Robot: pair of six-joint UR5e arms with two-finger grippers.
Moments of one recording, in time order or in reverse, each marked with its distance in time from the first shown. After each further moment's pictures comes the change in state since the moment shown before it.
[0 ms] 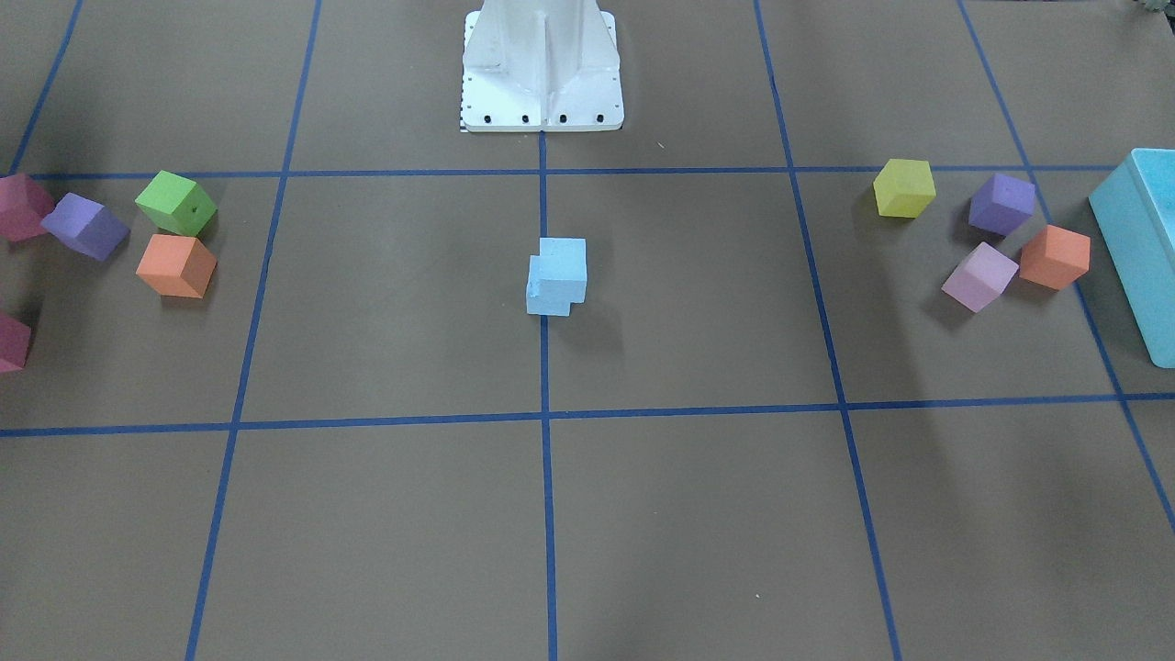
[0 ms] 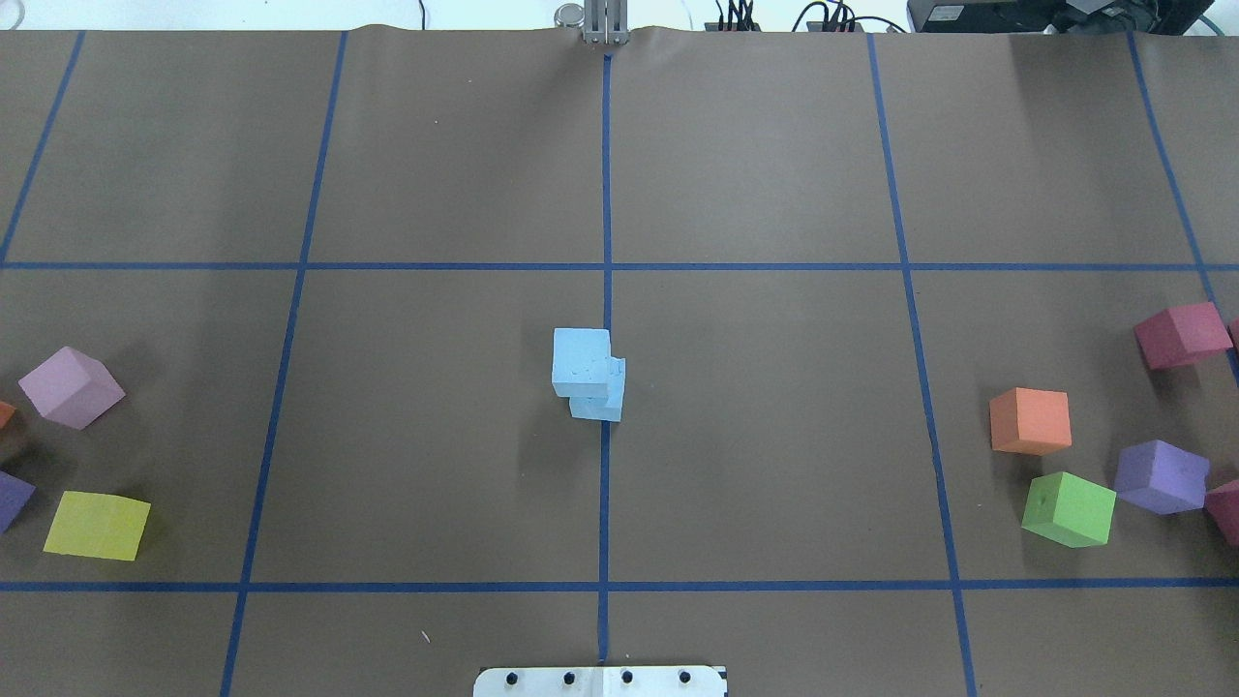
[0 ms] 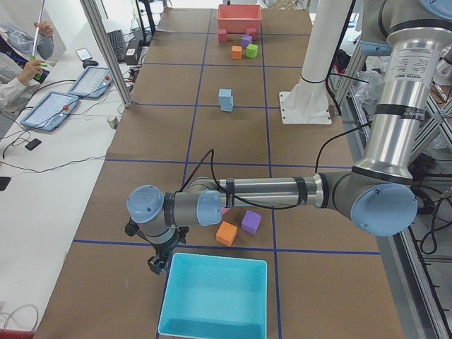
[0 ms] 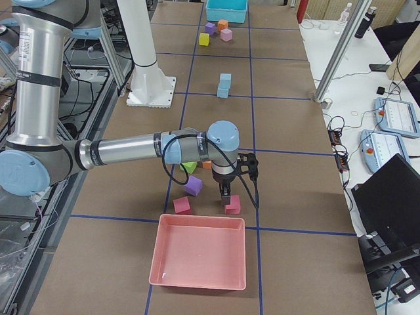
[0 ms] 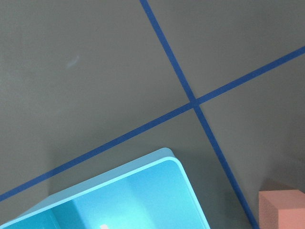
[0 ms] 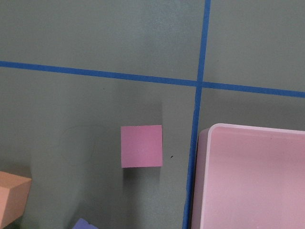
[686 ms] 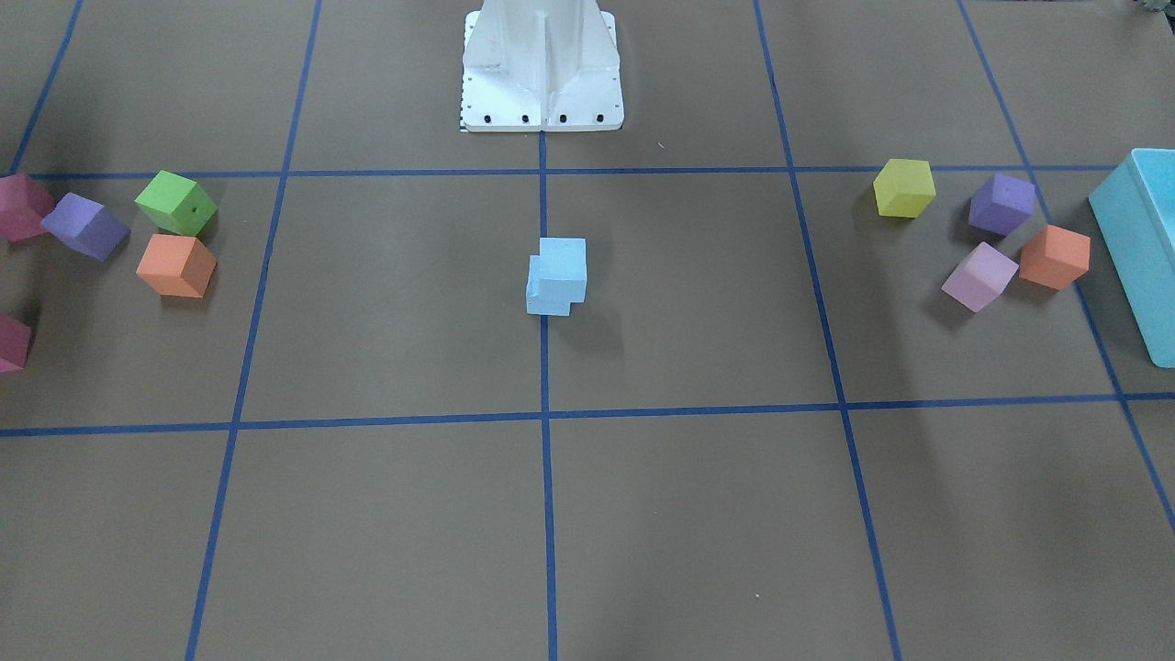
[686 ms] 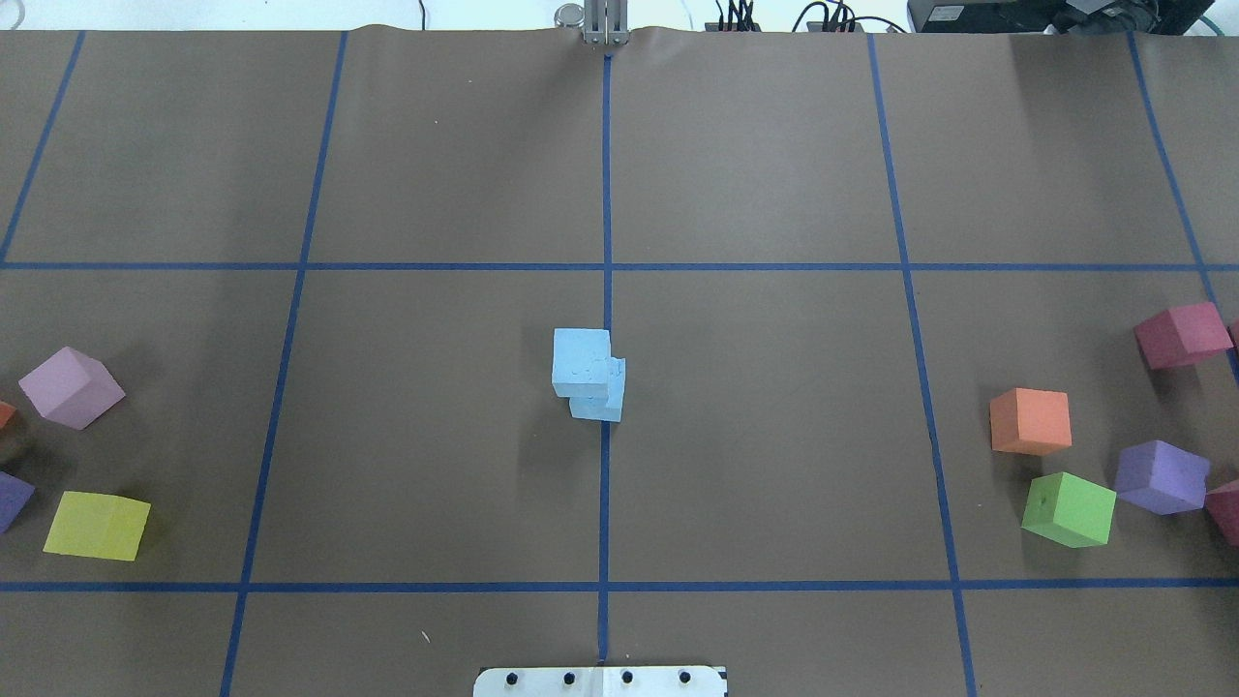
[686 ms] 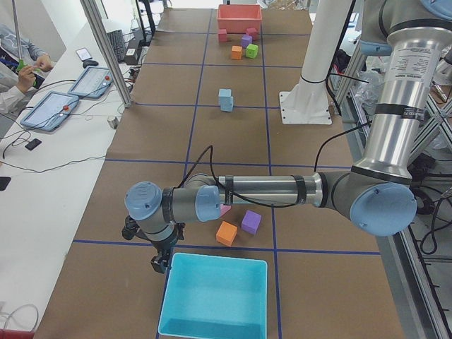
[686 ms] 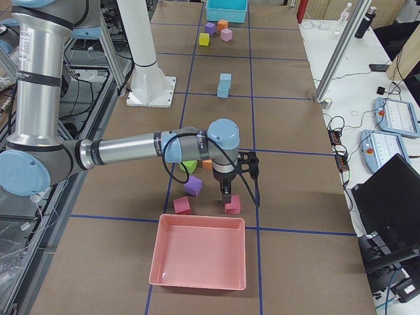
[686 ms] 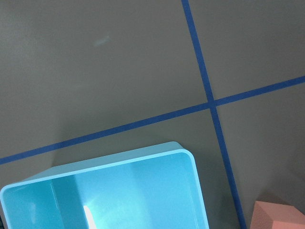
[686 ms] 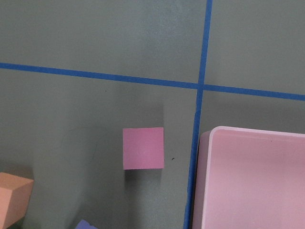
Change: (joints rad) left arm -0.003 -0.003 -0.021 0.043 -0.003 -0.168; right arm 0.001 0.002 0.005 -0.001 0.000 0.000
